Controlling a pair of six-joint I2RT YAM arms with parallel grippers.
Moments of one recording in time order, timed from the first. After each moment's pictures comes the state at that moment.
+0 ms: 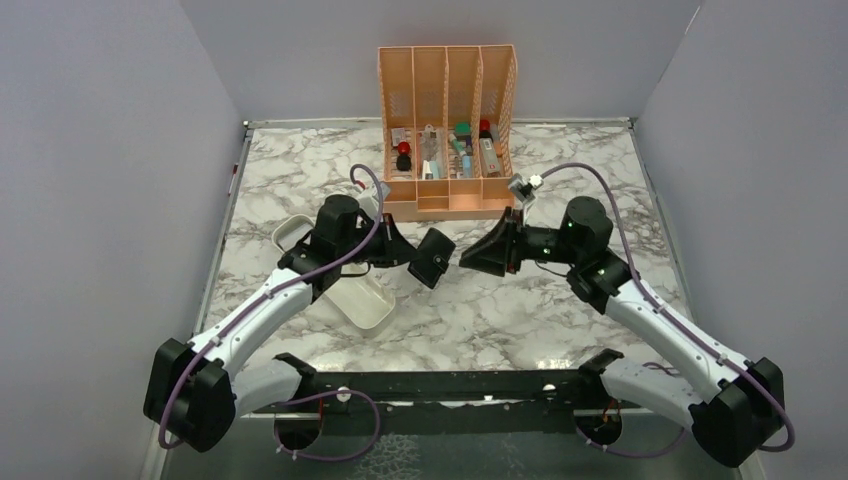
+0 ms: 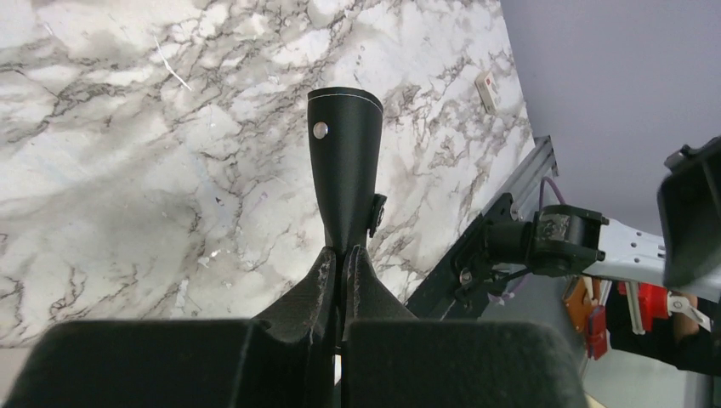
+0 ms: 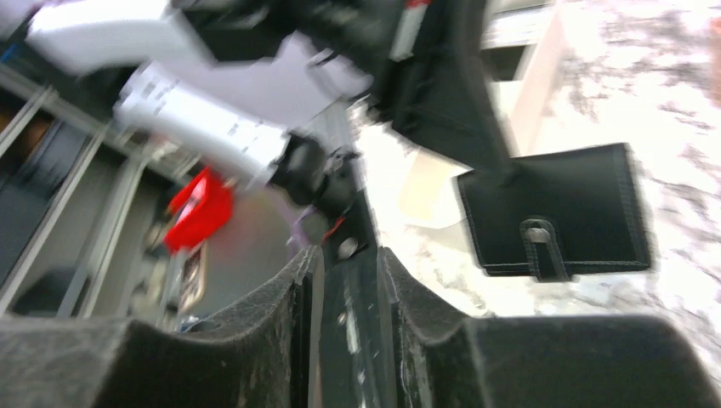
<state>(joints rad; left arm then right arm) -0.50 1.12 0.75 -0.12 0.51 -0.62 0.53 0.97 0.68 0.25 -0.99 0.53</state>
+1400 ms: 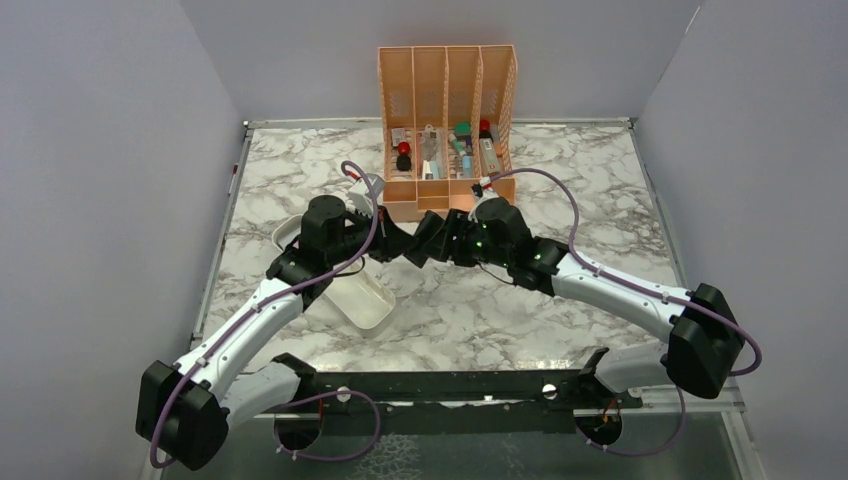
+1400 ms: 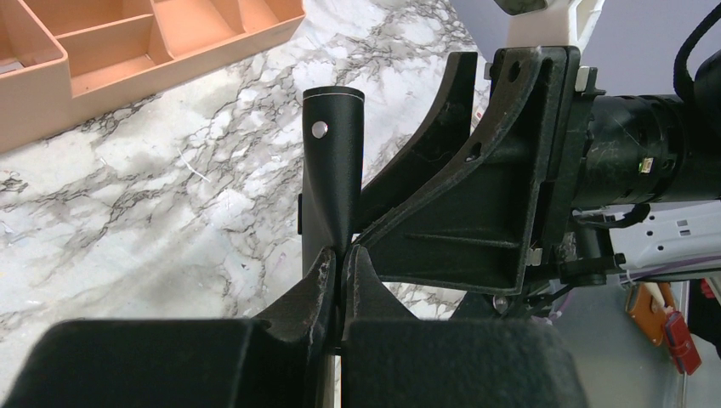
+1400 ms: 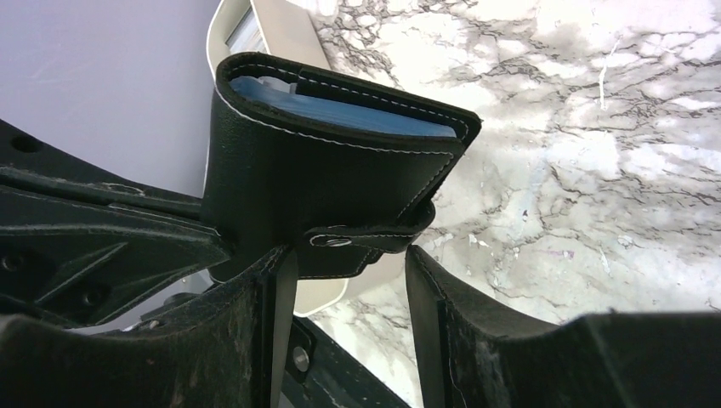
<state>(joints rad) -0.50 1.02 0.74 -0.03 0.48 -0.48 0.84 1.35 0.93 -0.07 -0.03 0.87</state>
